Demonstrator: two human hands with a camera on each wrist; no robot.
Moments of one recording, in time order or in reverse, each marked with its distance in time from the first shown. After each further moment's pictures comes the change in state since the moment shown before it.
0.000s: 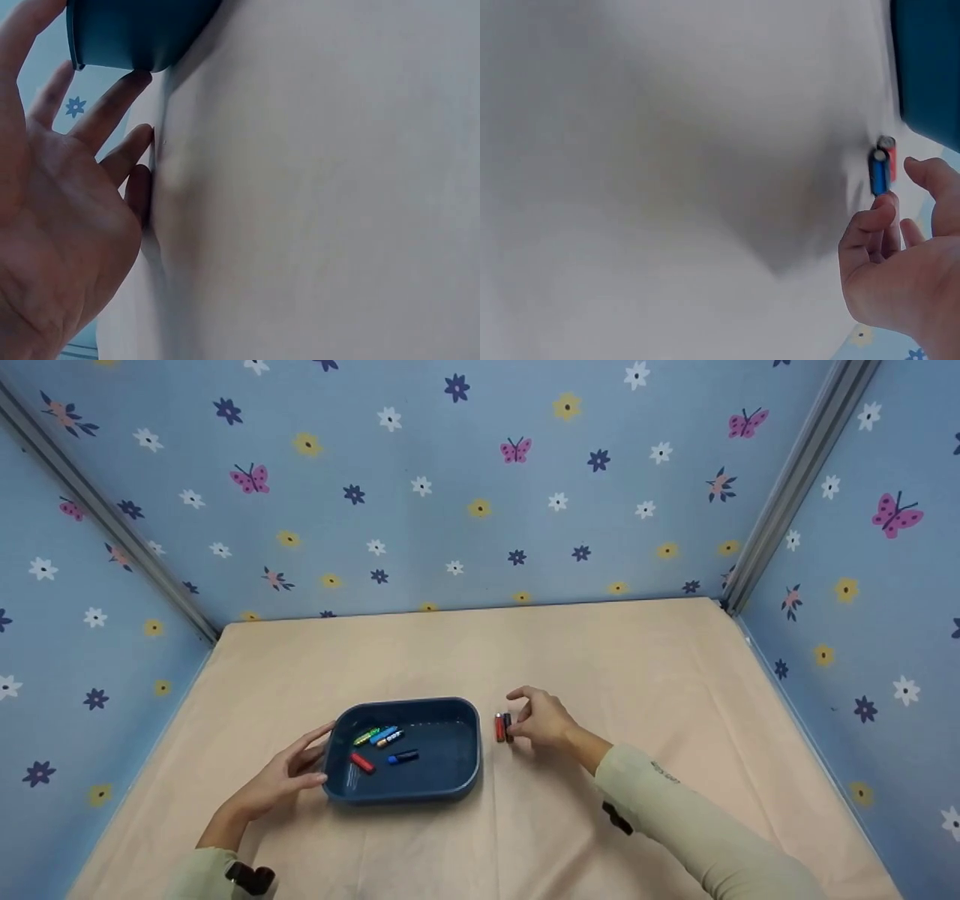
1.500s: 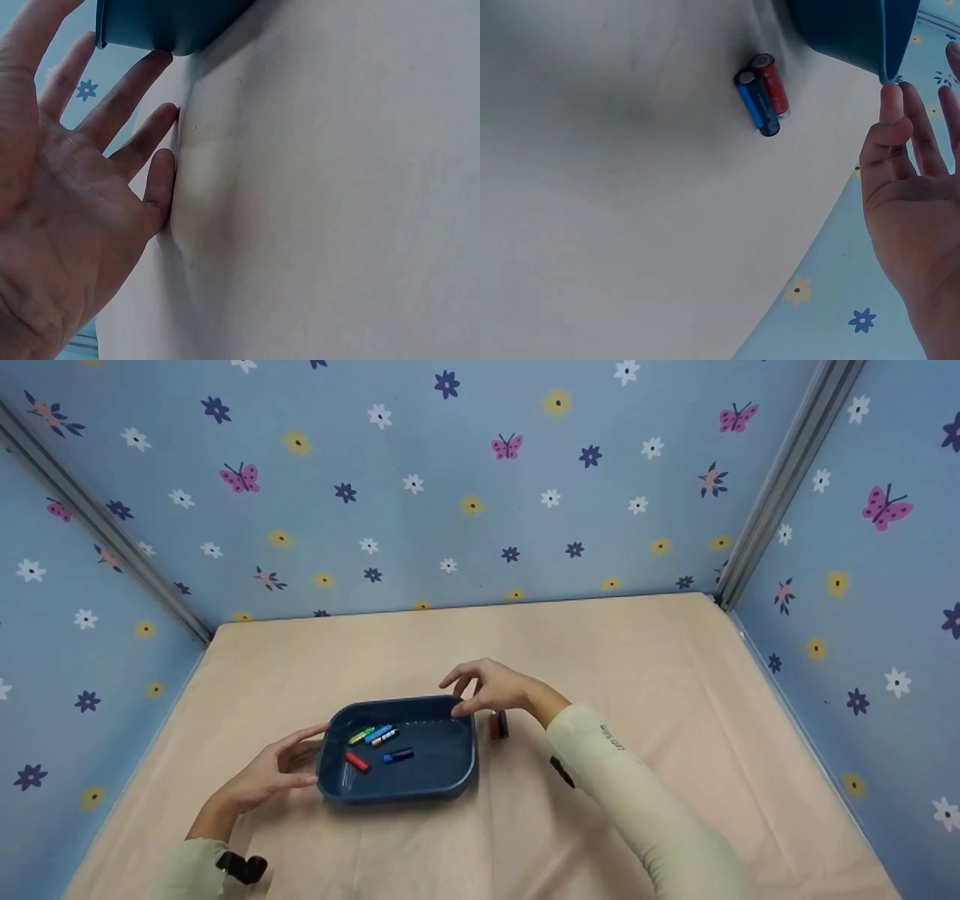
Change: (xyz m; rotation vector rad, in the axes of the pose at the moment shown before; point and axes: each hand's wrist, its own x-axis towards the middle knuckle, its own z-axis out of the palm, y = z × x) left_hand 0.003 0.005 -0.012 -0.009 -0.020 -0.014; right_hand 0.050 -0.057 -0.007 -0.028 -0.320 -0.264
